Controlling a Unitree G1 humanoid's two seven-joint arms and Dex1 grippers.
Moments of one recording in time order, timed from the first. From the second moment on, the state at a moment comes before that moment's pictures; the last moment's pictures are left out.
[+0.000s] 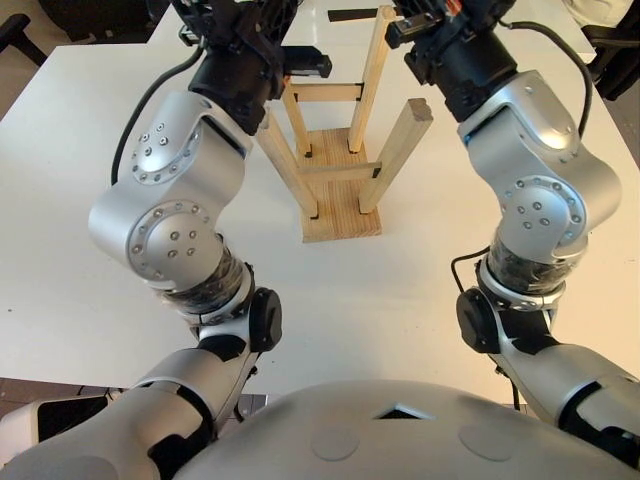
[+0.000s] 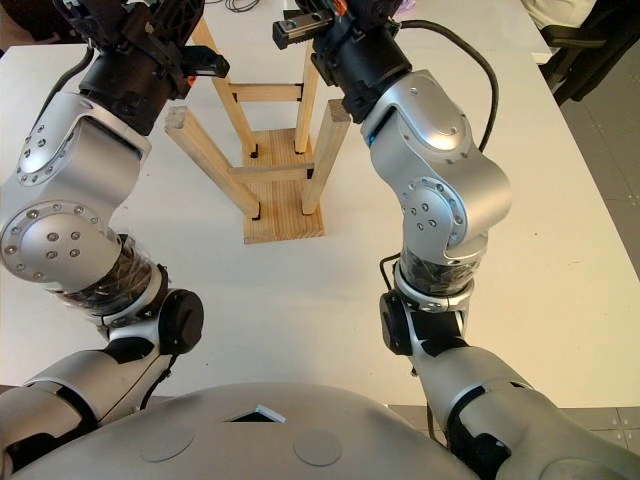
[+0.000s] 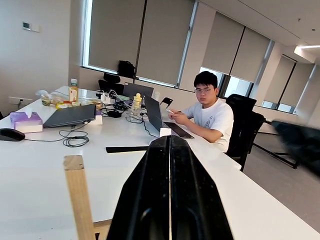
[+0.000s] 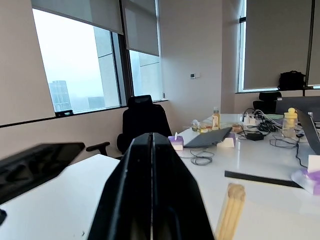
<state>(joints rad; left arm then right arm) -0.66 0.00 0.27 -0.71 -0.55 1.15 0.08 -0.69 -0.04 -0.06 -0.51 0.47 0.84 0.10</state>
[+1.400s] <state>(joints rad) -0.39 0.05 0.15 -0.71 -0.59 0.96 0.07 -0.50 -0.10 0.03 -0.45 0.45 0.75 0.14</state>
